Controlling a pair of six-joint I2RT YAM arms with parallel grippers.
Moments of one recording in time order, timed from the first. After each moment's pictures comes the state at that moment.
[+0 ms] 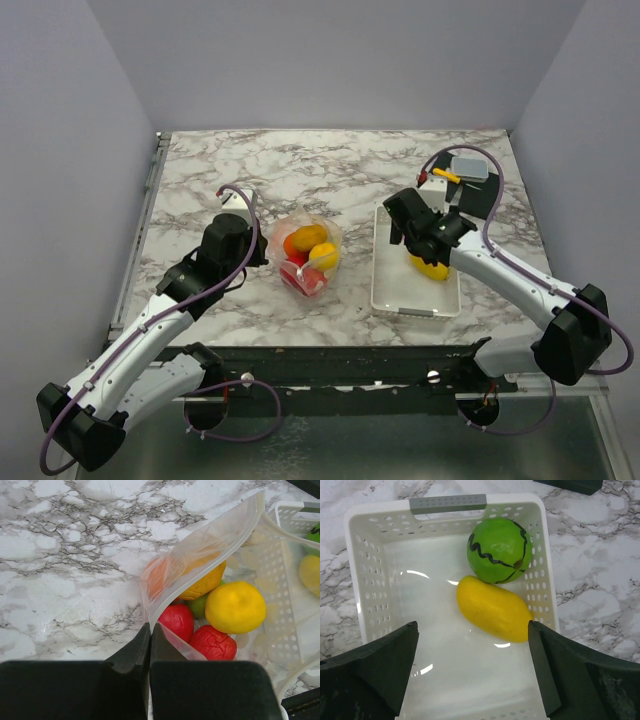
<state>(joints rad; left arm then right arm) -0.59 0.85 0.81 -0.47 -0.22 -0.38 0.67 1.34 1.09 -0.76 0.73 0.64</state>
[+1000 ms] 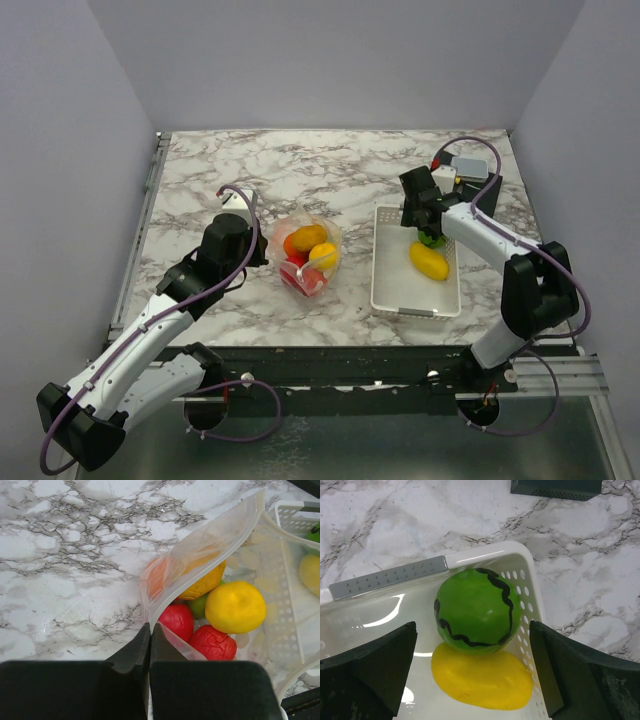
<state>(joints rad) -0.59 0.85 0.81 -0.47 -0.22 -0.38 0.40 1.61 1.14 -0.58 0.64 0.53</state>
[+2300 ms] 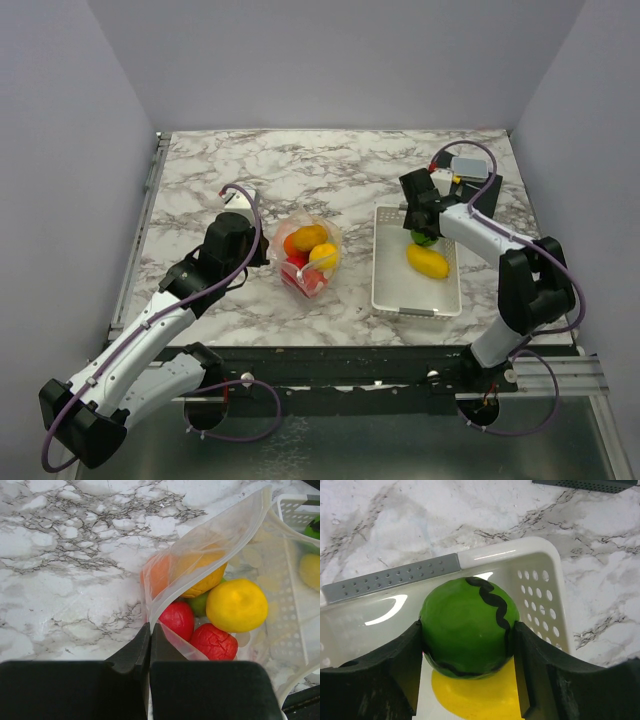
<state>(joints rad) -0.59 0.87 0.81 -0.47 -0.21 -0.38 0.38 1.67 1.12 -0.51 0.58 0.52</state>
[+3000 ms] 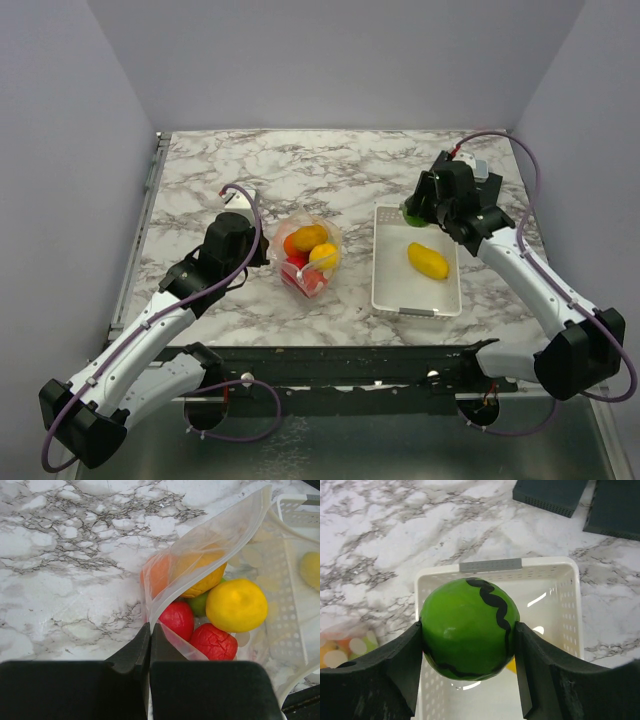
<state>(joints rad) -0.59 0.87 0.81 -0.47 -0.21 -0.38 0.38 1.29 1.09 -0.49 0.34 0.46</state>
